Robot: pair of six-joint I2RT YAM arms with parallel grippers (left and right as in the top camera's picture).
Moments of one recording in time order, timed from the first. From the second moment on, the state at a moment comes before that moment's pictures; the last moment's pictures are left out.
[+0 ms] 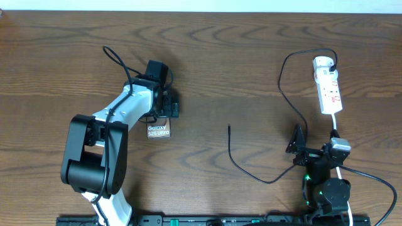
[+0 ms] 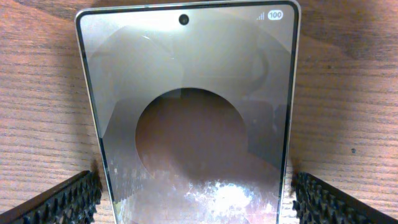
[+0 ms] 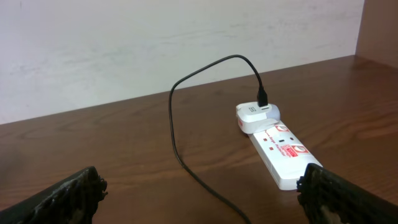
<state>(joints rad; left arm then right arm) -0.23 1.90 1.15 -0.65 -0.04 -0.27 0.09 0.01 0.01 -0.05 0.19 0.20</state>
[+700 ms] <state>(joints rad) -0.23 1.90 1.14 -0.64 -0.04 -0.27 0.09 0.01 0.01 -0.05 0.19 0.20</state>
